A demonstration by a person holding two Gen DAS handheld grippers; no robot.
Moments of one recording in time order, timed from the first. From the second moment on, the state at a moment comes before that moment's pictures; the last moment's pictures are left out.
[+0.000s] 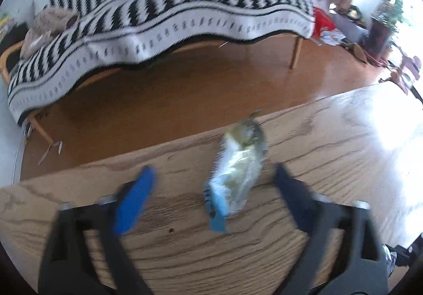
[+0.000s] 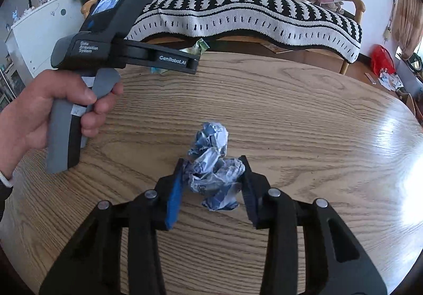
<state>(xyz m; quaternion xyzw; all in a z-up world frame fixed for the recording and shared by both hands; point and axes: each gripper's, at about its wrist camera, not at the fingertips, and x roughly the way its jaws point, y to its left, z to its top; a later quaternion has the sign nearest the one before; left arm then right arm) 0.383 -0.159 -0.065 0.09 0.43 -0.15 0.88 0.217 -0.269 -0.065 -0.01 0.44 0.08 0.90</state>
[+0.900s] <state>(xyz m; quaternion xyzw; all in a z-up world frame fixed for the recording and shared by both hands) 0.121 -0.110 -0.062 0.09 0.43 -0.14 0.89 0.083 -0.267 -0.063 -0.01 0.44 0.03 0.90</state>
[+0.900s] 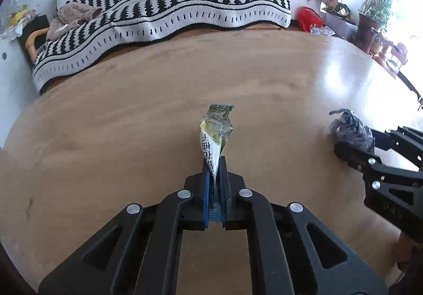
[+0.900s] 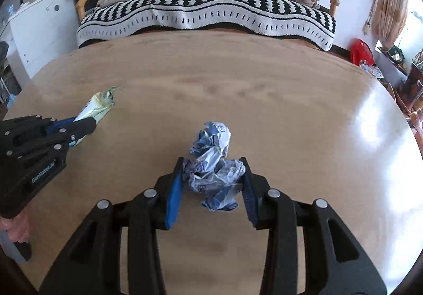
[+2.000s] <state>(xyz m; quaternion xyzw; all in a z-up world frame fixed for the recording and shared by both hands) -0.020 -0.299 -0.016 0.08 0.35 -0.32 0.88 -0.142 -0.508 -0.009 0.12 0.41 -0.20 0.88</state>
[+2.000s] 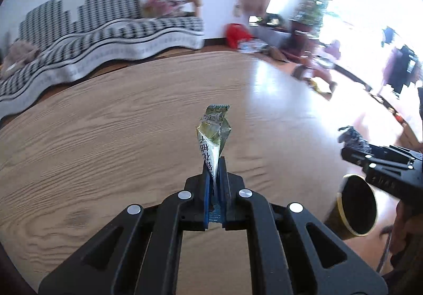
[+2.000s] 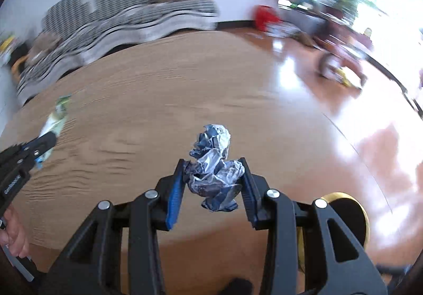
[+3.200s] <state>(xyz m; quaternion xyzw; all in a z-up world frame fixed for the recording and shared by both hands) -0.172 -0.604 -0.165 0.09 0.48 -0.59 0.65 -0.362 -0.744 -0.114 0.39 0.44 -0.38 0.71</state>
